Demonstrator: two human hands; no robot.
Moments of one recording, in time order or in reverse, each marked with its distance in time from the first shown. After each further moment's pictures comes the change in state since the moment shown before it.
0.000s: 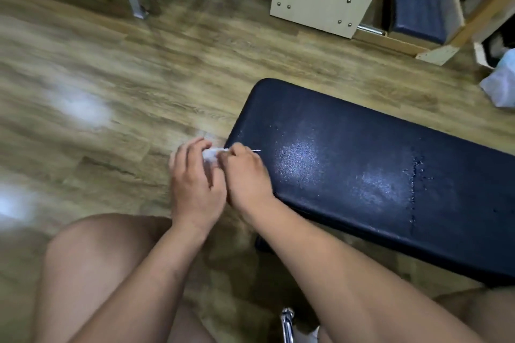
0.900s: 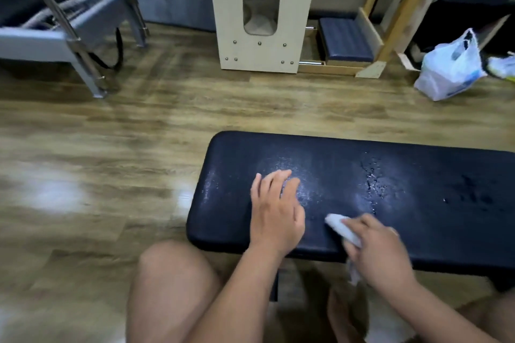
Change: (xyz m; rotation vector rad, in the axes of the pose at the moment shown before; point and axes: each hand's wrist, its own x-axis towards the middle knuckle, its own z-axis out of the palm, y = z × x) left_hand -0.010 0.118 0.100 0.010 -0.417 0.424; right_hand -0.161 0.187 -0.067 -0.138 0.237 0.442
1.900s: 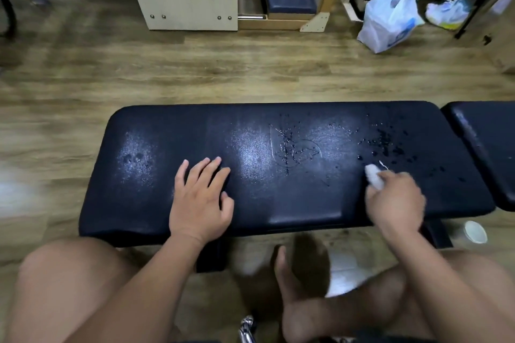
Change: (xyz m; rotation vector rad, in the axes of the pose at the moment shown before) left_hand -0.002 0.012 0.049 0.327 -0.227 0.080; right_hand 0.009 0.159 -0.044 -0.121 0.112 0.699
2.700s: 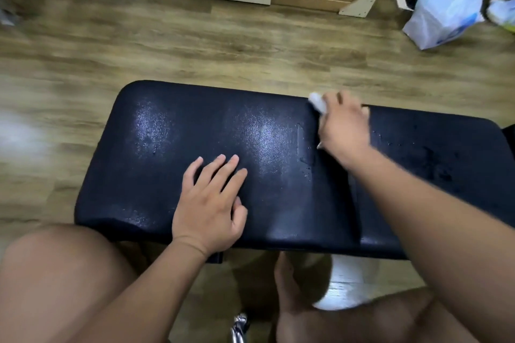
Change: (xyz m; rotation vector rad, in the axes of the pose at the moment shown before) left_hand 0.000 -0.001 0.001 0.006 0.036 0.034; right_hand 0.095 -0.168 0.052 -0.067 -0.015 -0.592
